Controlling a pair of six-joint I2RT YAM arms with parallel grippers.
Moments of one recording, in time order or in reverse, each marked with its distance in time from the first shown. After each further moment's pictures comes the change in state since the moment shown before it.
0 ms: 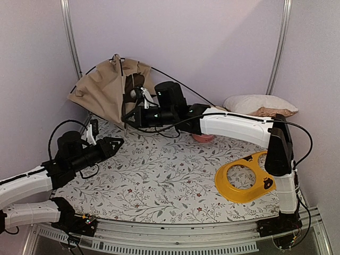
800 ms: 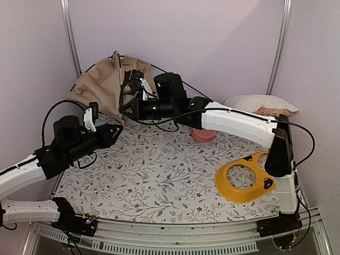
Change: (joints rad) left arm -0.108 0.016 0.244 -0.207 -0.196 0.215; right arm 0.022 -0.001 0.108 -0.063 0.050 -0.016
